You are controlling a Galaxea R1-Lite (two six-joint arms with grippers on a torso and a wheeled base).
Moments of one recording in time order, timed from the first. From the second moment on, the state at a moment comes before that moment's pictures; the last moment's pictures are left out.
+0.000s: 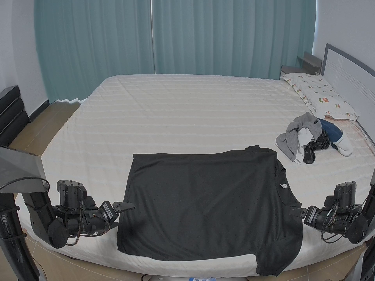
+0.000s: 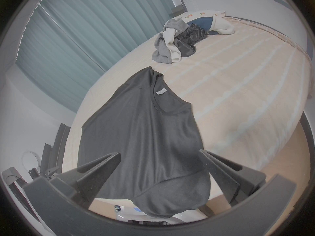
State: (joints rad) left arm -0.15 2.11 -0.27 -1.17 -0.39 -0.87; right arm 0.05 1.93 -0.07 -1.15 0.12 0.58
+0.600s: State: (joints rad) left arm -0.16 2.13 -0.26 -1.17 -0.38 -0.87; right arm 0.04 2.14 -0.02 -1.41 0.10 0.52
